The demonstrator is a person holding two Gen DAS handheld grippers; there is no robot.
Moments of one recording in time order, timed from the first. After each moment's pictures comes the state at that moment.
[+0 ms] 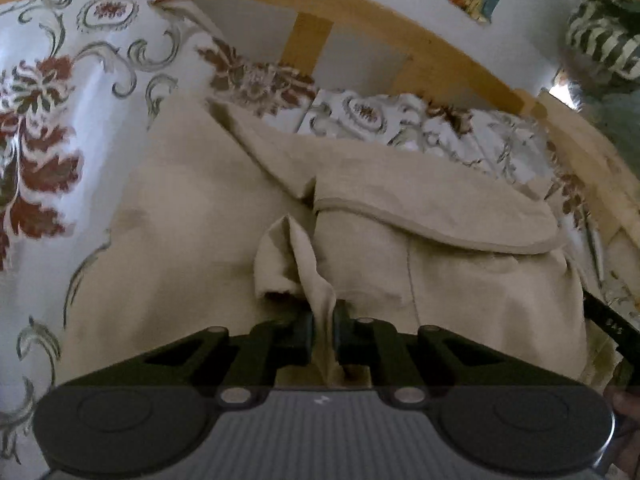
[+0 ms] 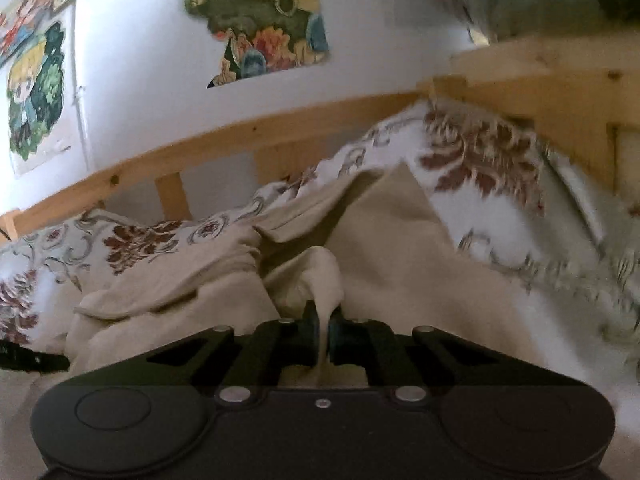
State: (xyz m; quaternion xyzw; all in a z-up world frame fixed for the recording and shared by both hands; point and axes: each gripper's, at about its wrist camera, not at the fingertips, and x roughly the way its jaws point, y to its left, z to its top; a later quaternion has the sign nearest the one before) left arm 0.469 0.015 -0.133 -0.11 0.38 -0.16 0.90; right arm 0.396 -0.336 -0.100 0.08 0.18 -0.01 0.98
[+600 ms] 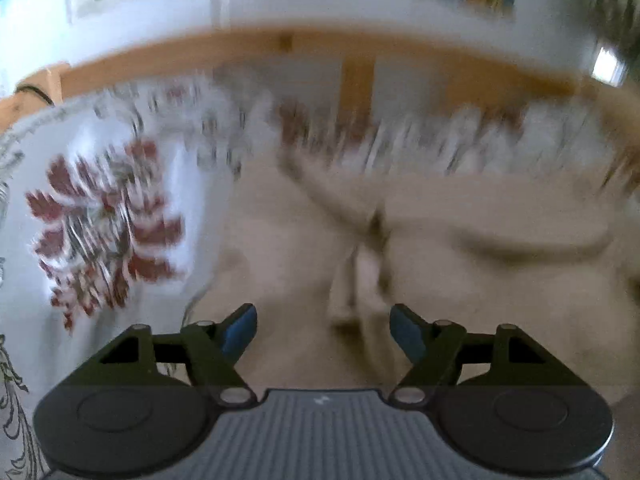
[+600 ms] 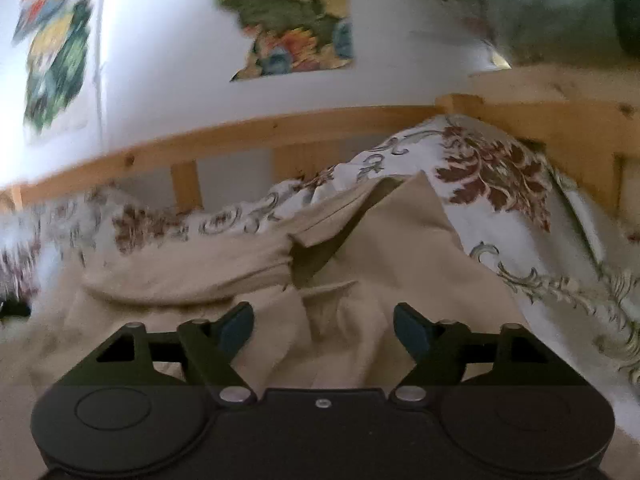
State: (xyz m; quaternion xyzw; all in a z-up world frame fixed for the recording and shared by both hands) left arm 0.449 -0.004 -0.112 0.03 0.36 -0.01 0.93; right arm 0.382 -0.313 -0.100 0.02 0.19 -0.01 0.98
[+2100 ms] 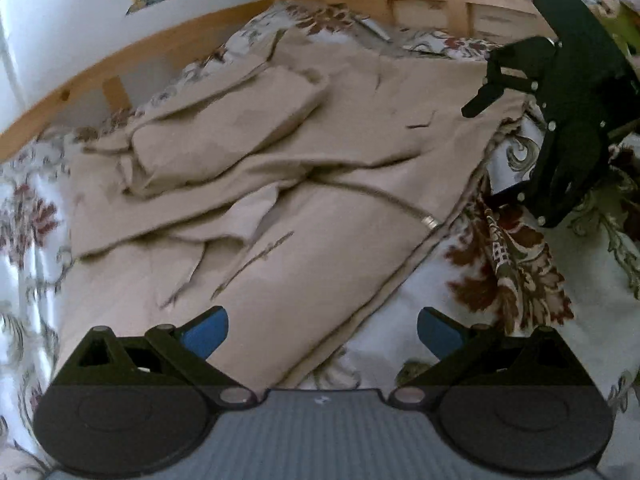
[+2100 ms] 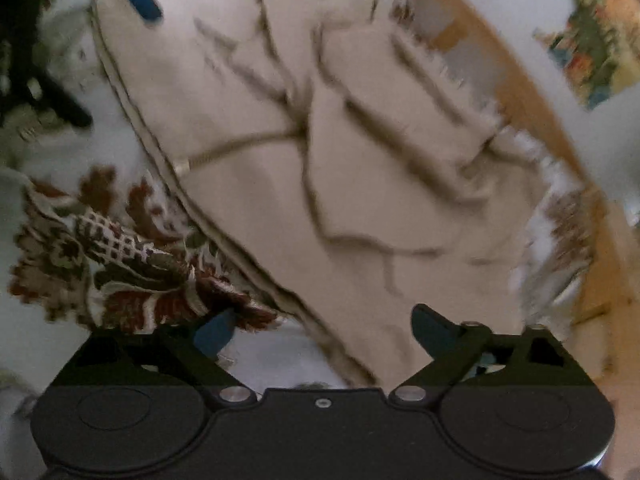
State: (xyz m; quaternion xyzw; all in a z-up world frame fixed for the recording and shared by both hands) left arm 0.159 -0.045 -0.123 0.22 0.34 -0.29 0.87; right arm 0.158 -0.263 -0.129 -0.40 0.38 0.17 0.82
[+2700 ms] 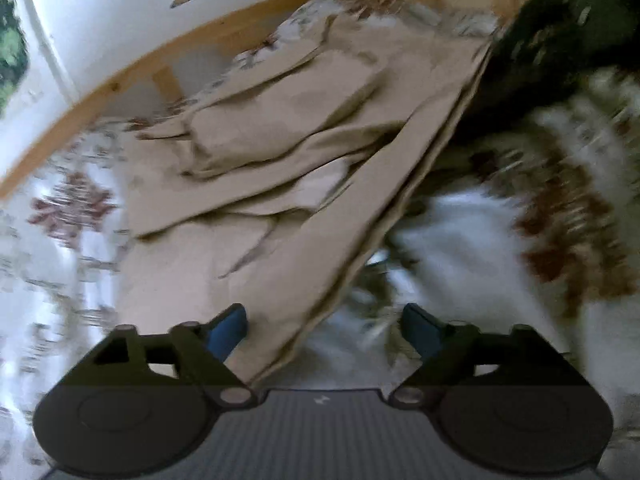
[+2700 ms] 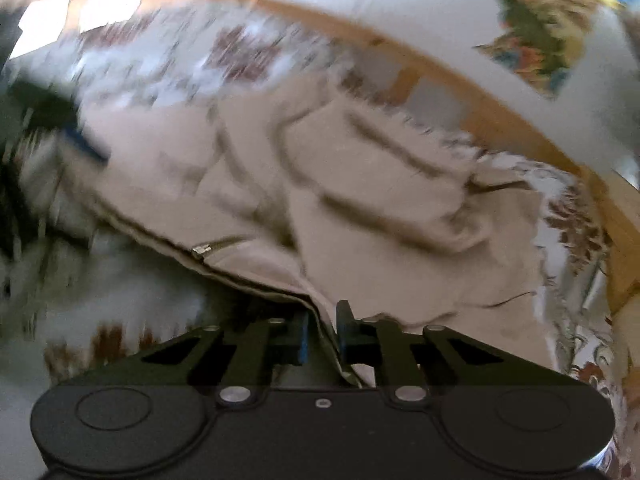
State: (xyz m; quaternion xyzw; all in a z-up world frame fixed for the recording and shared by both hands) left arm 0.161 -0.032 -0.125 0.28 0.33 -0.18 0.88; right arm 0.166 -0.269 -0.074 -0.22 0.26 0.18 0.92
